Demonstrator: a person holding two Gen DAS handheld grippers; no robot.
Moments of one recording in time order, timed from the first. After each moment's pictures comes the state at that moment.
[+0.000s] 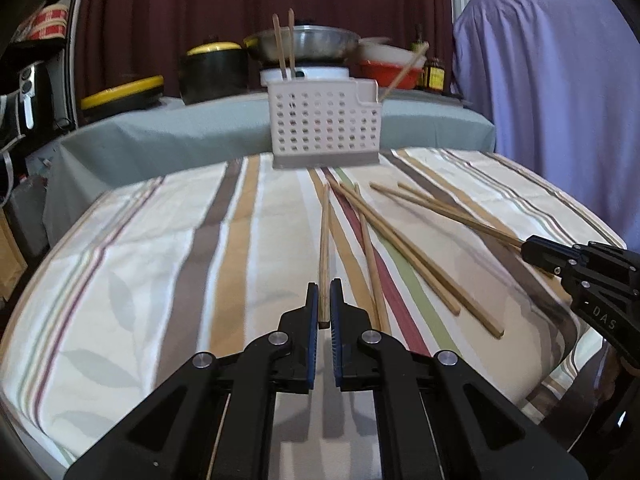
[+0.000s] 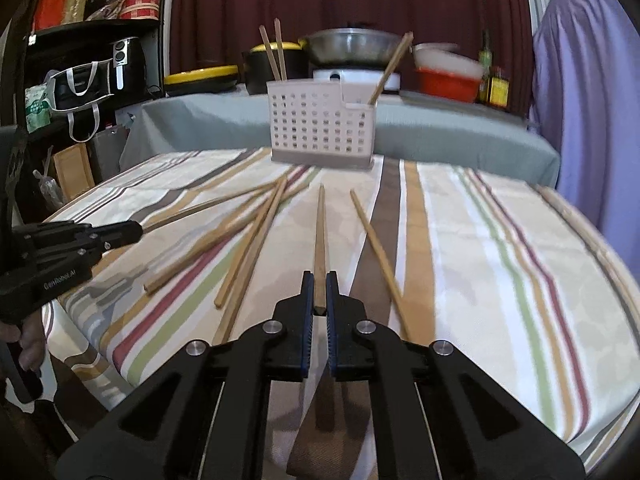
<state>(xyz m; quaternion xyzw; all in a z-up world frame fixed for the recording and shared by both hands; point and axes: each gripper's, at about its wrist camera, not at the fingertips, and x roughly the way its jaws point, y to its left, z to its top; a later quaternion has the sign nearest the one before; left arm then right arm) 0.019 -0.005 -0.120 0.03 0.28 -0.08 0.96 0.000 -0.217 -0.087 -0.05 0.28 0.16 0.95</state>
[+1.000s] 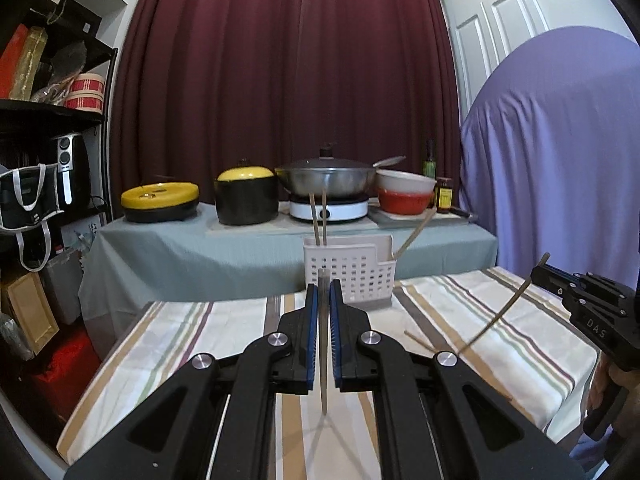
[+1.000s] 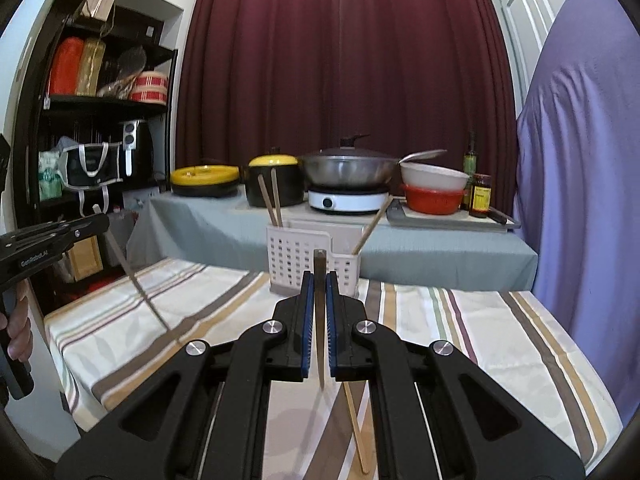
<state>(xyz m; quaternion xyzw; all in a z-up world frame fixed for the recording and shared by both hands) -0.013 0.019 0.017 0.01 0.12 -0.06 0.99 -0.007 -0.239 0.042 -0.02 0.13 0.16 0.98</state>
